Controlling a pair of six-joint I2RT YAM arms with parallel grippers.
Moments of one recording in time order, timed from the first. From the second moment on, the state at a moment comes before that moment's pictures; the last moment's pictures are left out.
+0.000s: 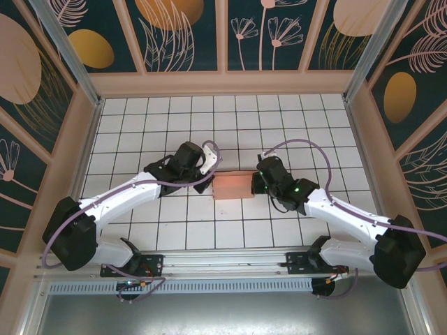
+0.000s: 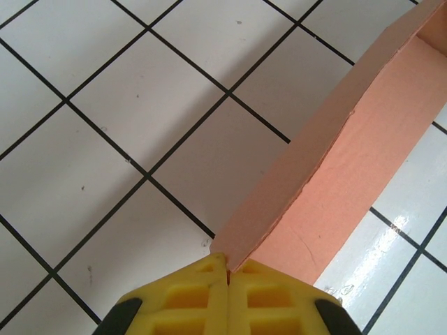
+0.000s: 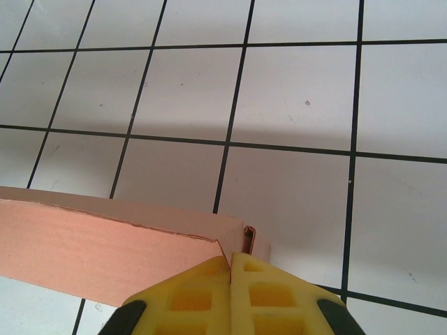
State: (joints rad) left arm -0.73 1.39 0.93 -0.40 0.11 0.03; right arm 0.80 1.14 0.70 -0.35 0.22 0.55
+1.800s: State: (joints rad) left arm -0.73 1.44 0.87 -0.21 0.09 -0.55; right arm 0.98 1.08 0.55 -0.20 0.48 0.55
